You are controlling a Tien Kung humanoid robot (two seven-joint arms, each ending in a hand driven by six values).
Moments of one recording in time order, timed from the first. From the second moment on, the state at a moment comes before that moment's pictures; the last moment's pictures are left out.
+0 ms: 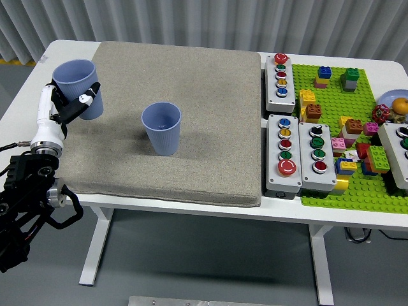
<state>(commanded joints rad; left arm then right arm) -0.35 0.36 -1.03 -1.20 0.79 0.46 -0.30 0.23 -0.11 1.60 0.18 -1.03 -0.22 -0.28</state>
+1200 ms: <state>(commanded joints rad) -0.33 0.30 -0.93 -1.07 0.74 0.47 -0.48 0.22 -0.11 1.59 0.18 -1.02 -0.21 -0.27</state>
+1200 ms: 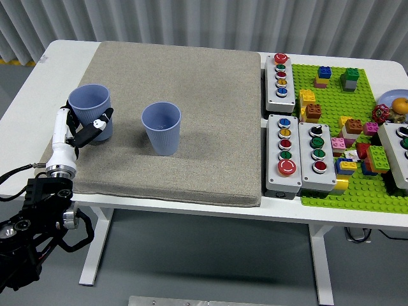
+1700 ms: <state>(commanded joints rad) -0.30 0.31 -0.89 -1.06 0.71 0.47 -0.49 0.21 -0.11 1.59 0.18 -1.02 -0.21 -0.27</state>
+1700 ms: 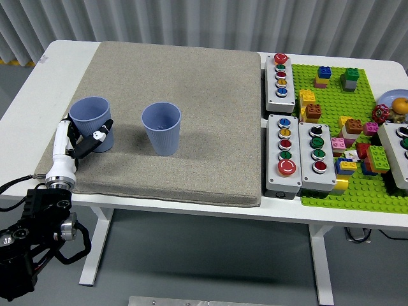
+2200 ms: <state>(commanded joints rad) -0.29 0.31 -0.90 -1.07 0.74 0.46 -0.48 0.21 -0.11 1.59 0.18 -1.02 -0.20 -0.27</state>
